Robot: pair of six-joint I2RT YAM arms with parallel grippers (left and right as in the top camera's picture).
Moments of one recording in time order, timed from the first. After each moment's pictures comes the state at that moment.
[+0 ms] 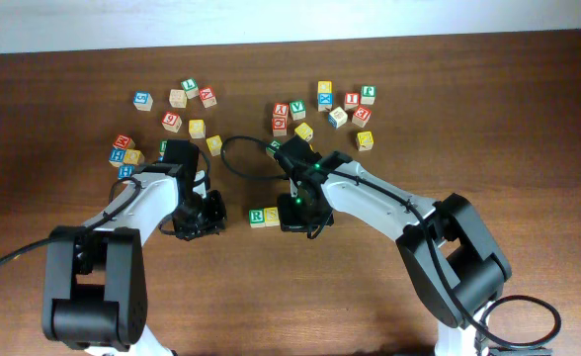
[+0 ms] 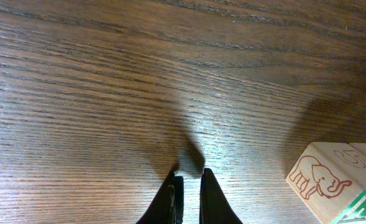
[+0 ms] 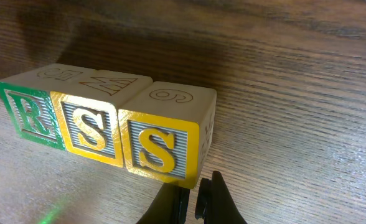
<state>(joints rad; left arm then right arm) -0.11 1.83 1.04 -0.77 0.25 -0.39 0.63 1.99 1.33 -0.77 -0.30 0.55</state>
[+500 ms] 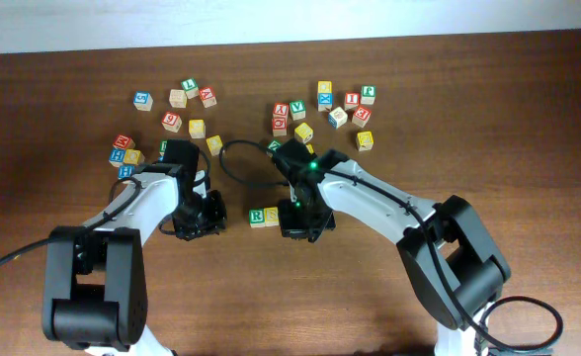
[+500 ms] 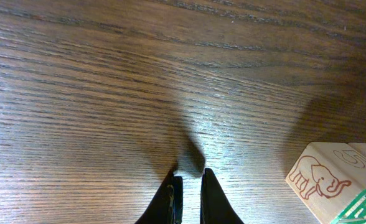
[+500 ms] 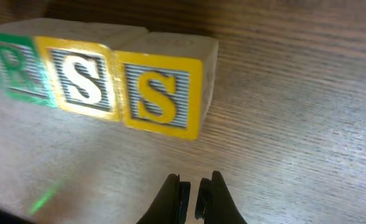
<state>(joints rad) -0.11 1.83 1.04 -0.77 0.25 -0.39 0.64 1.99 1.37 -0.90 -0.31 0.54</state>
